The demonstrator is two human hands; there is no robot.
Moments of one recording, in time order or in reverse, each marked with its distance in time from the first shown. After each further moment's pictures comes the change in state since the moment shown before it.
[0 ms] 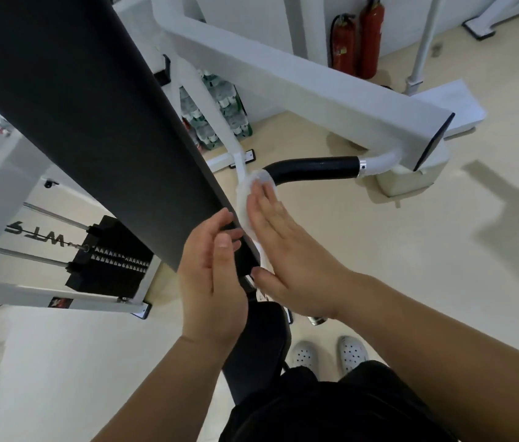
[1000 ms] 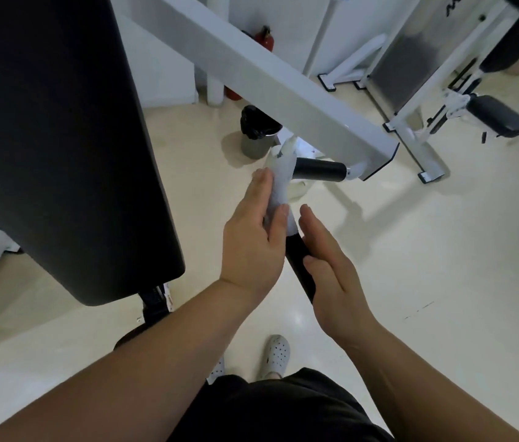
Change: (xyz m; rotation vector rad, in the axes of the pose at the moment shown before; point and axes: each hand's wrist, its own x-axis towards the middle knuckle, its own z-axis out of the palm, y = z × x) left_hand 0.054 -0.051 0.027 -0.230 -0.363 0.087; right_hand -0.024 -0.051 0.044 0.442 0.590 0.669
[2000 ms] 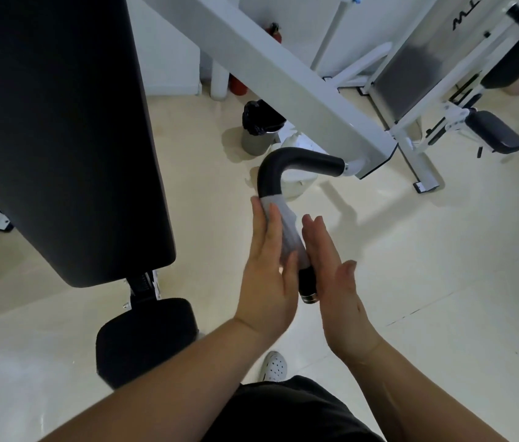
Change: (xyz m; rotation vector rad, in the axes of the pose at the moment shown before) left_hand -0.068 -0.011 0.034 -0.041 -0.057 0.043; right_hand -0.024 0.000 -0.015 0.072 -0.119 0.026
